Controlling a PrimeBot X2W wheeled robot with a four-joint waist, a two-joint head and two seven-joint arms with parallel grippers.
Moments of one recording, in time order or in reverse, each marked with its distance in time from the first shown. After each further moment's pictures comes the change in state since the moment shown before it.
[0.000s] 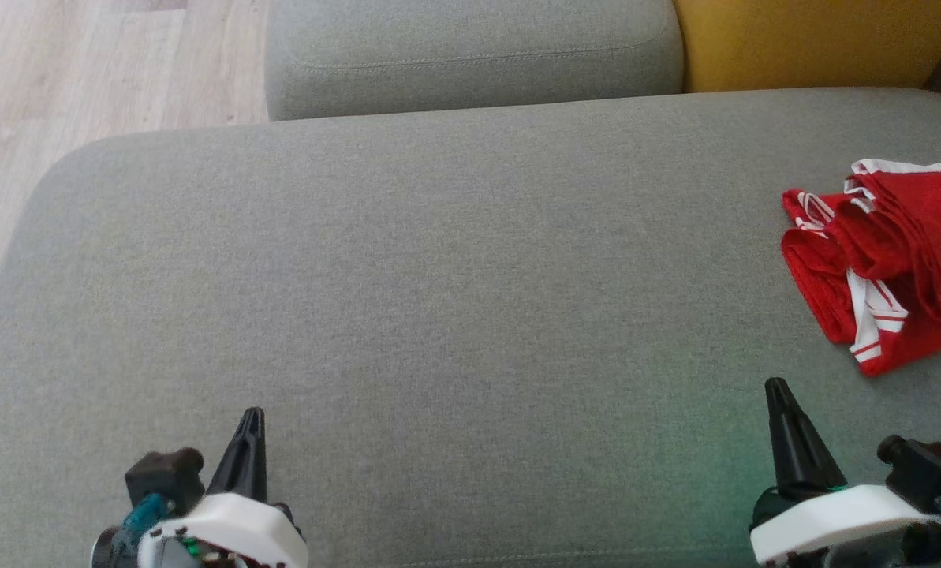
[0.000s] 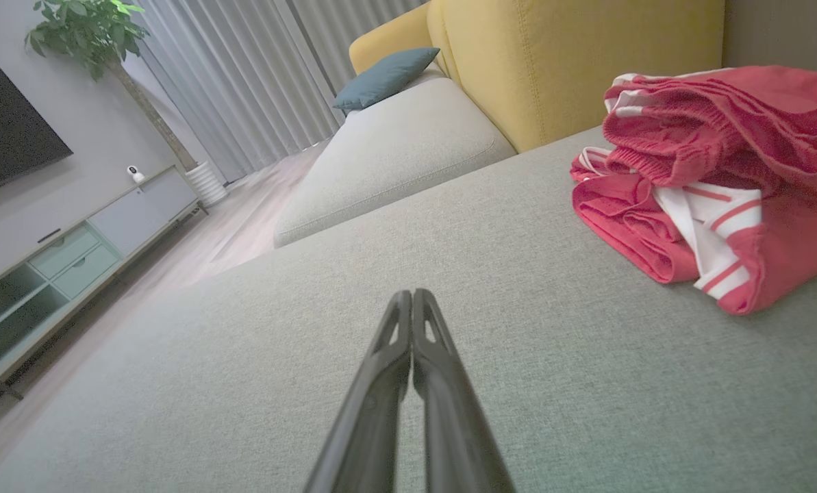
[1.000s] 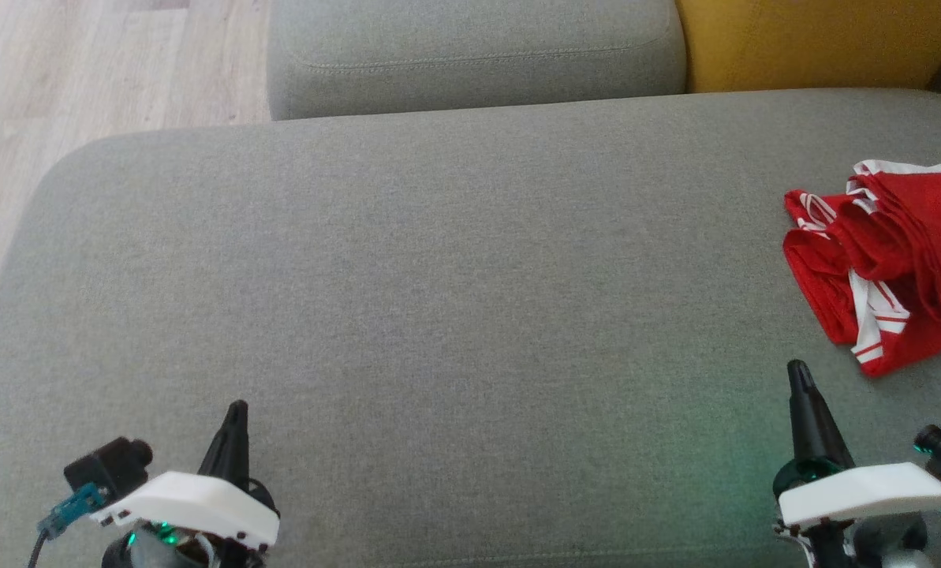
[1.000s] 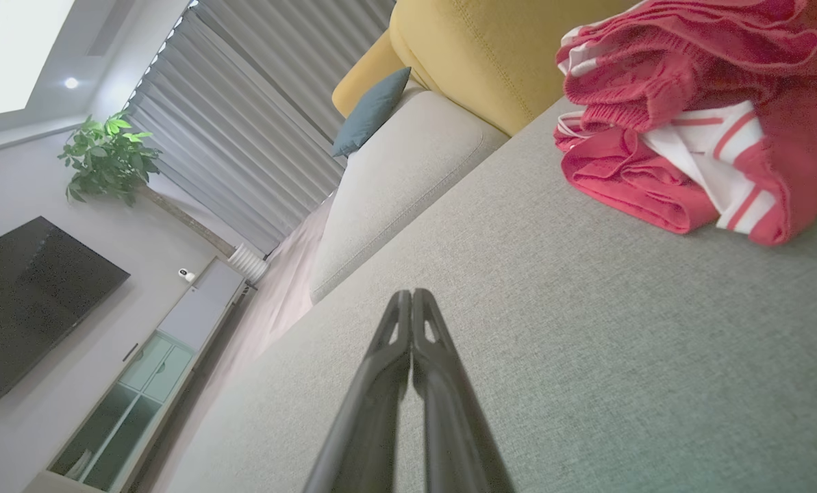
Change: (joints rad) left arm -0.026 -0.035 0.097 0.033 -0.348 -0.097 0.061; right arm -0.065 -0.006 -0.022 0.065 0.354 0.000 0.017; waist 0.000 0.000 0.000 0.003
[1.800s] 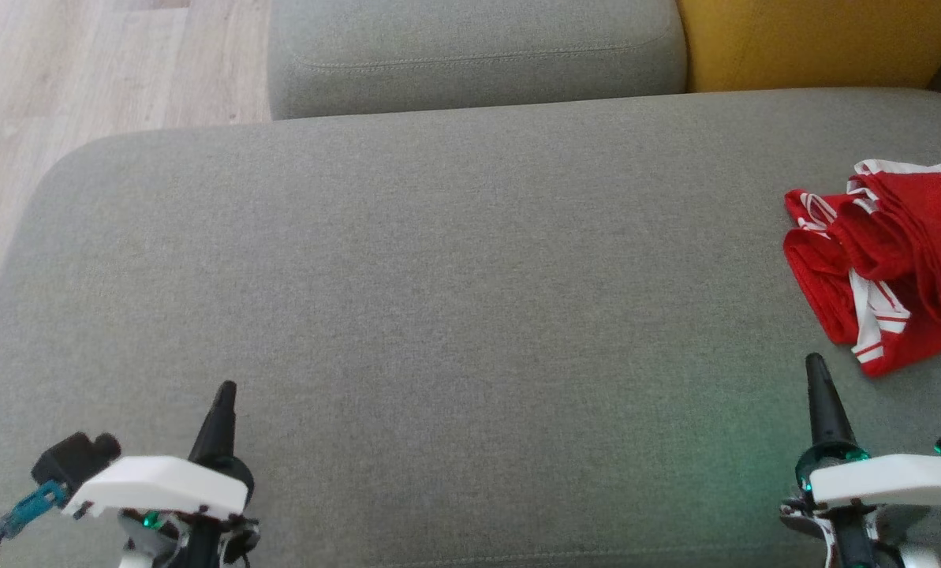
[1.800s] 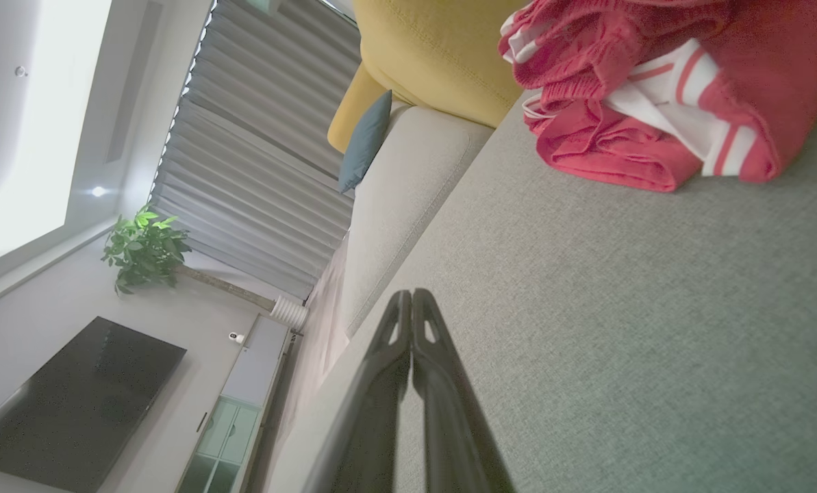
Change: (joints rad) left arm -0.037 -0.034 0.078 0.026 -0.270 -0.073 0.054; right arm -0.040 -0.006 -0.021 0.053 0.276 0.000 0.011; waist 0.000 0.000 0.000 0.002
